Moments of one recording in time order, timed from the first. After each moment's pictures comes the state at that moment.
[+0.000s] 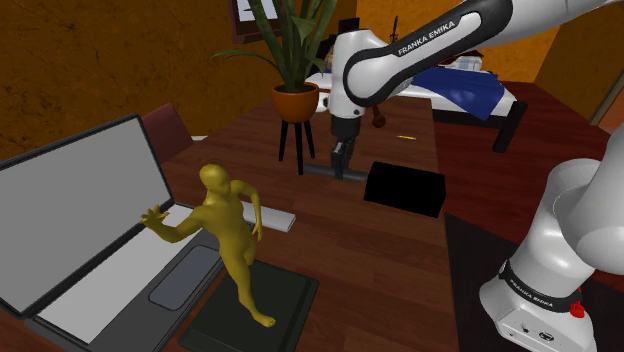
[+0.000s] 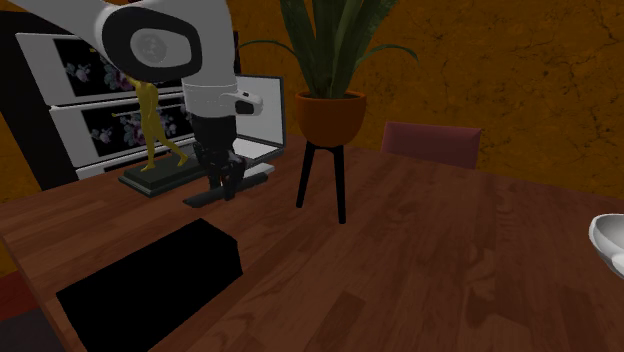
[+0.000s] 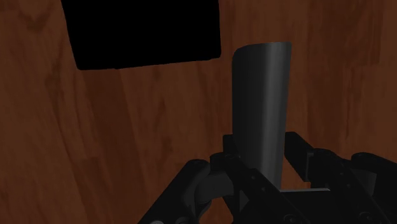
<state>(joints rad) 0.25 -0.12 -0.07 -2.27 0.08 2.13 -0.20</state>
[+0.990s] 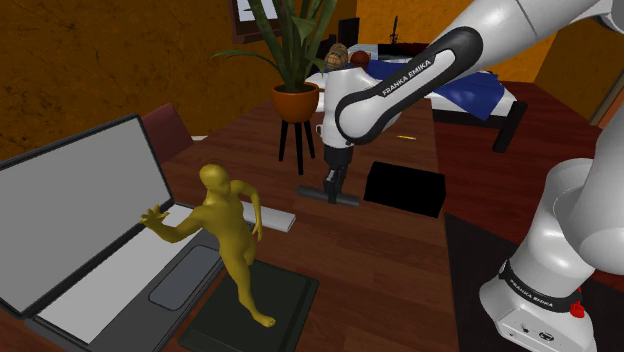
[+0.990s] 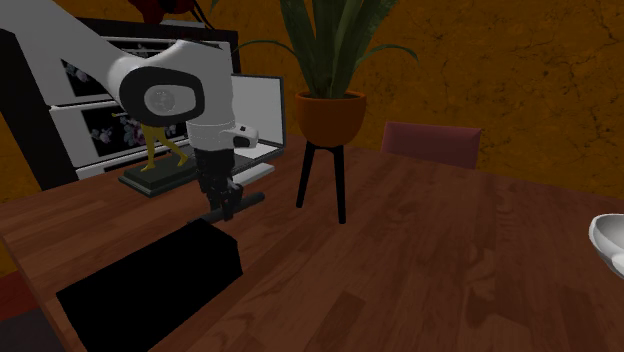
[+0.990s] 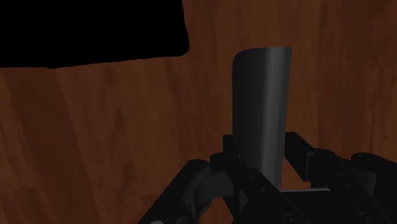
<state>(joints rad) 0.28 -0.01 -0.04 -2.34 0.11 2.31 -0.17</state>
